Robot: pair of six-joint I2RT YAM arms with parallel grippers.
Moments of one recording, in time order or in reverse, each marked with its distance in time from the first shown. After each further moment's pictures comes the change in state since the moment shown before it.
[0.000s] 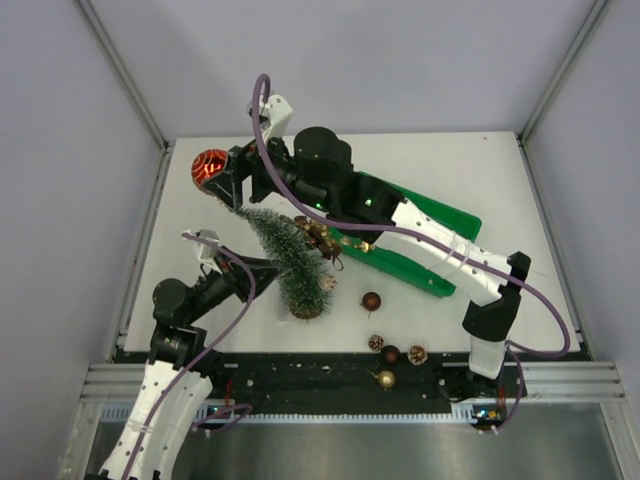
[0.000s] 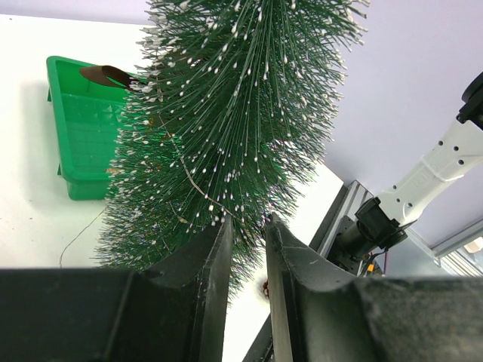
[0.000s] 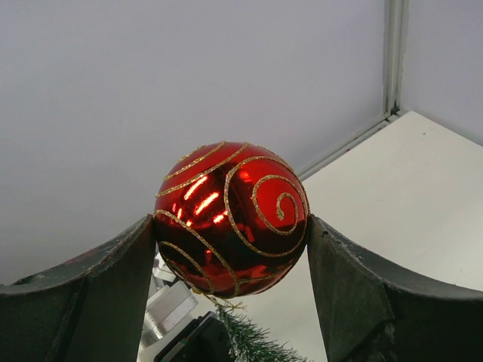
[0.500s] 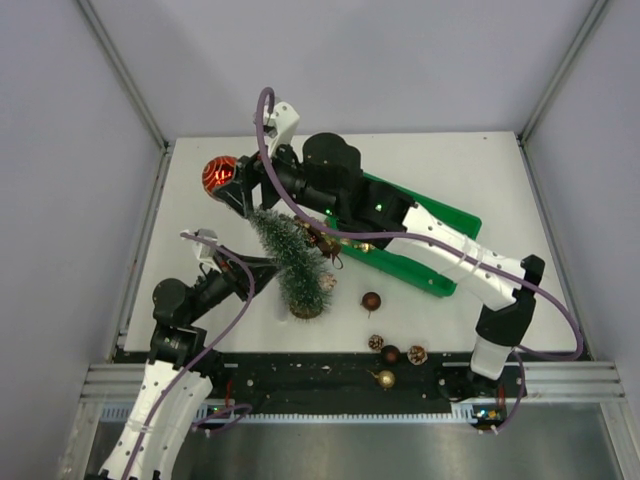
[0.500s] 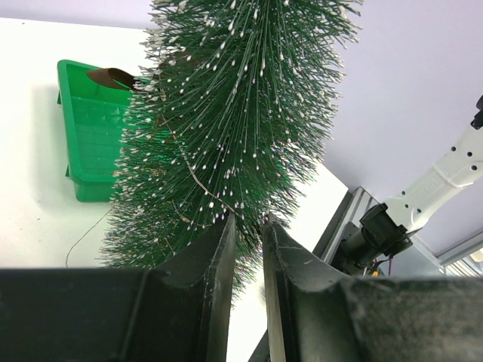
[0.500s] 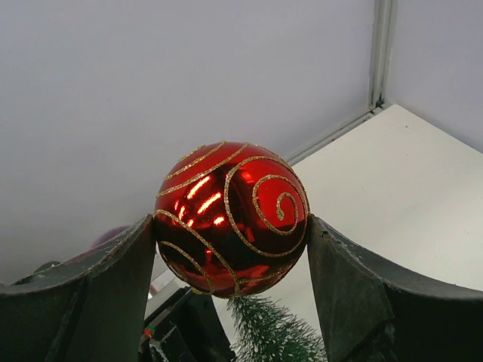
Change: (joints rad) left arm 0.000 0.000 0.000 0.000 -0.024 0.000; right arm 0.005 -0.068 -0.092 -0.006 0.008 -0.060
